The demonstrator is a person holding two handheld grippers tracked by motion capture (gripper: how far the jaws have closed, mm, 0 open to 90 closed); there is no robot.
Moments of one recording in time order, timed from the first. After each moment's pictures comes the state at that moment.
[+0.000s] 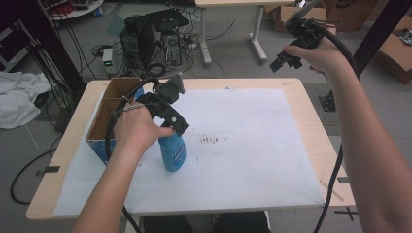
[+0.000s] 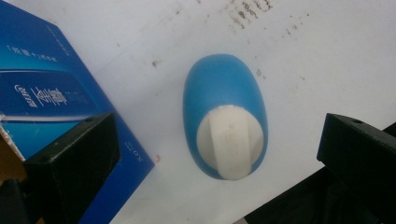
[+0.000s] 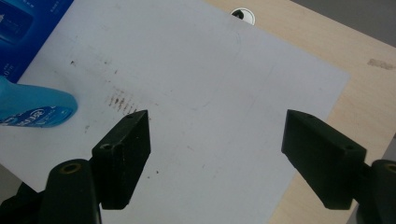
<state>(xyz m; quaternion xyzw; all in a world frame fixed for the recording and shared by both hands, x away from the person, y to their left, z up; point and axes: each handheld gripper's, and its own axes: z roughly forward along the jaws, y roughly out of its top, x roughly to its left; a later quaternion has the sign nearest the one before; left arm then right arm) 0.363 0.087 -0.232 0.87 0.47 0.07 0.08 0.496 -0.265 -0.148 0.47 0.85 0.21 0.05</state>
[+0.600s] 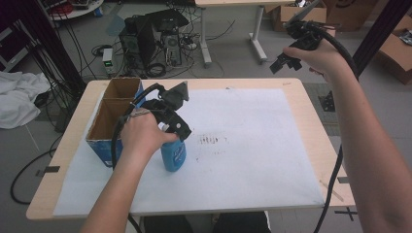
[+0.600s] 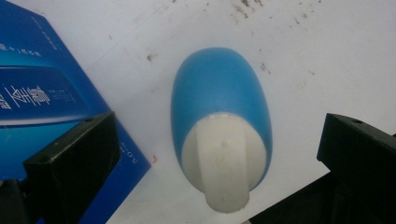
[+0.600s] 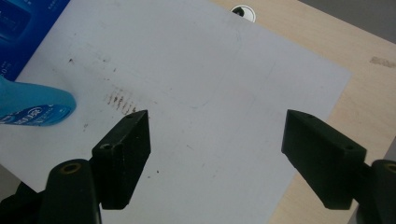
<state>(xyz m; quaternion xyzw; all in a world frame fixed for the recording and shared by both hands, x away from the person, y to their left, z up) 0.365 0.079 -0.252 0.88 0.47 0.08 0.06 0.496 -0.265 -0.153 0.47 0.85 0.21 0.05</state>
